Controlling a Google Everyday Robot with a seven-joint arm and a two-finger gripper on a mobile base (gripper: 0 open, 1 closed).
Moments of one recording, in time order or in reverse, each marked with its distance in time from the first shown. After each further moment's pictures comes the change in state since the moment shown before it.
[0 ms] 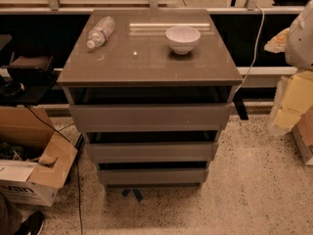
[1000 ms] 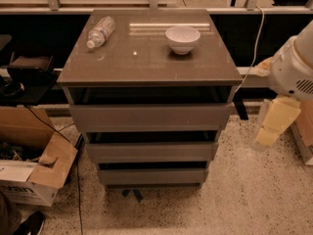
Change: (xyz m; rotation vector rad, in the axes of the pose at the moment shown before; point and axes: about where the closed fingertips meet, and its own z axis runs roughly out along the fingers) arm 0.004 0.009 0.055 -0.052 -0.053 0.033
